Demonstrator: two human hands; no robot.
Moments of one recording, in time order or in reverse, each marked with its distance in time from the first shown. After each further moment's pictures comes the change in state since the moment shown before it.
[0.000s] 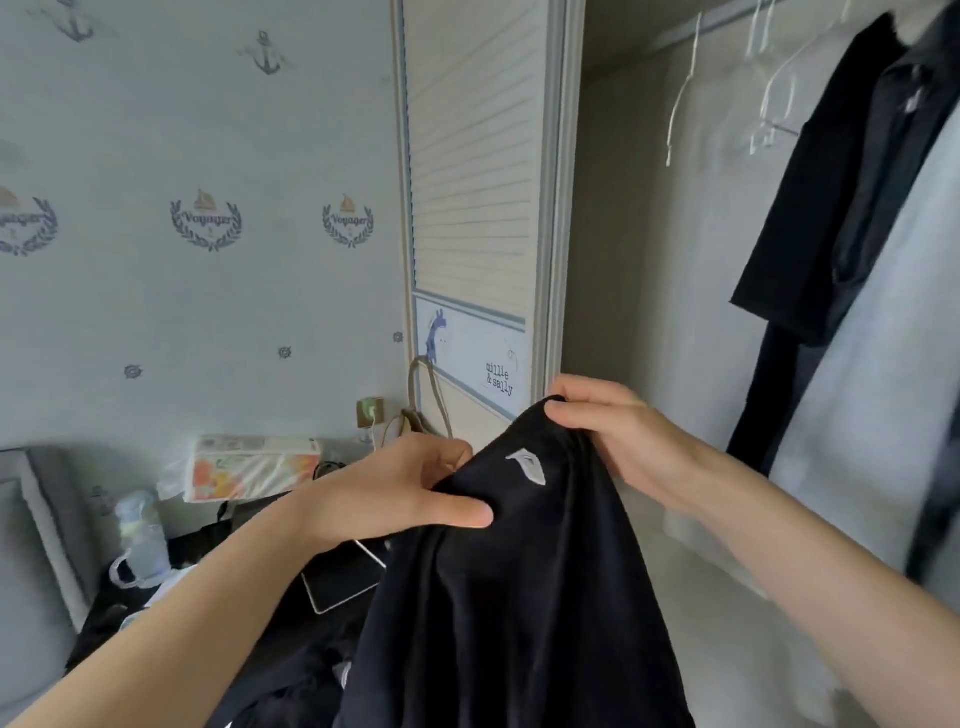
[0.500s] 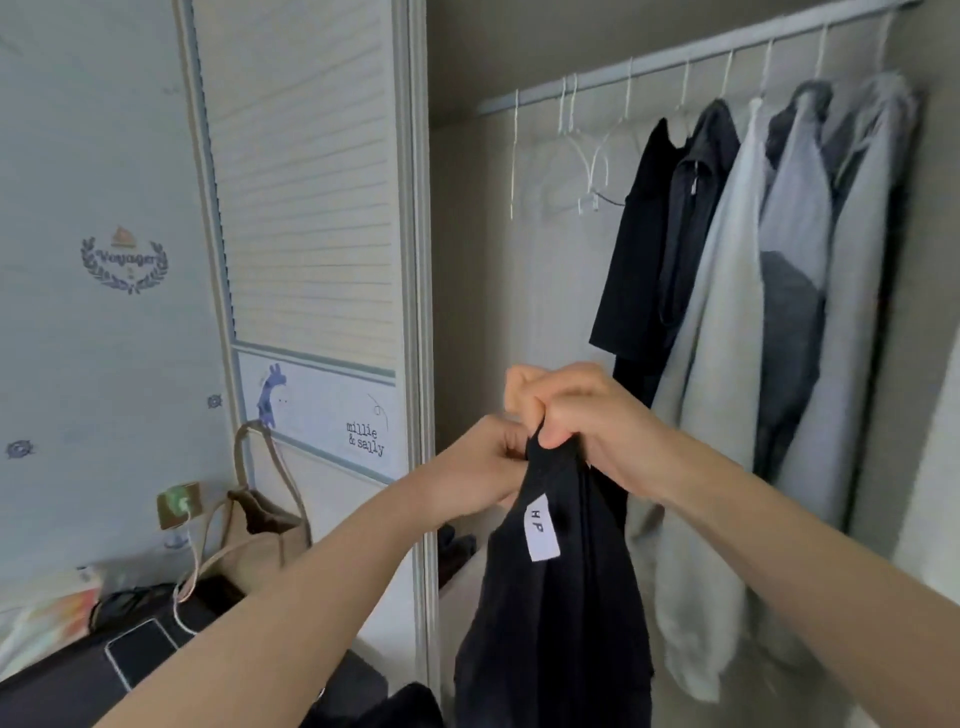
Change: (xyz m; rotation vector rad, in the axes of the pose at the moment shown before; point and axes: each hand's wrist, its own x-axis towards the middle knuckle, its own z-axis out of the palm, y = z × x) left_hand 0.149 0.036 0.019 -0.083 -0.237 0.314; right_hand 0.018 -0.056 -0.003 -0.342 0.281 -0.163
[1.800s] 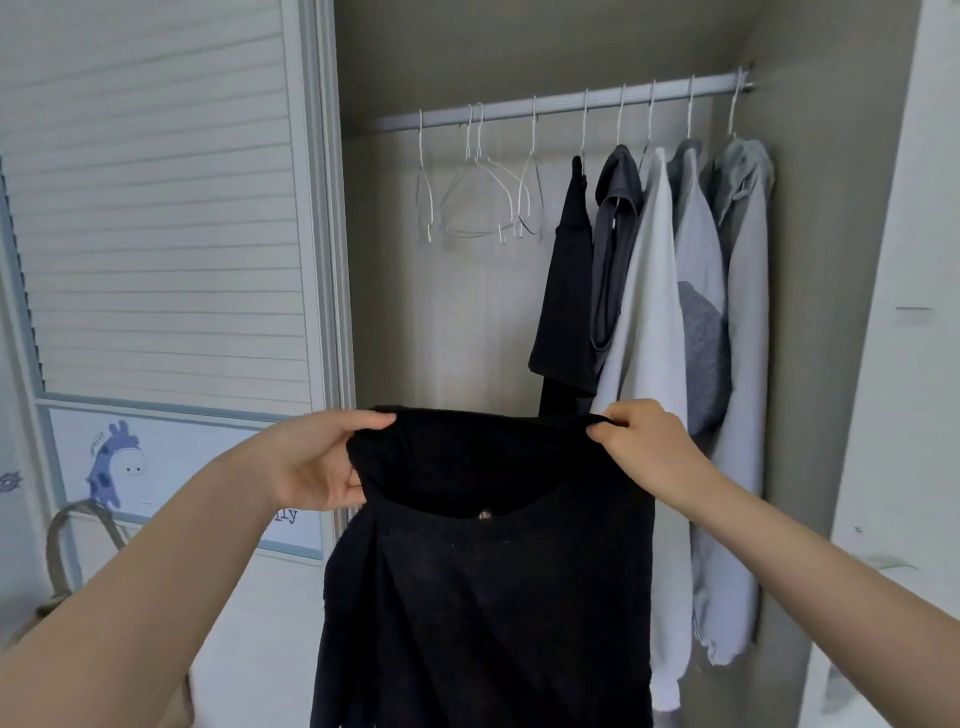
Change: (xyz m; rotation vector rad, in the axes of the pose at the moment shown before) left_hand 0.060 -0.070 -0.145 -0.710 -0.103 -0.456; right_hand 0.007 0.050 -0.042 -0.763 0.804 0.580
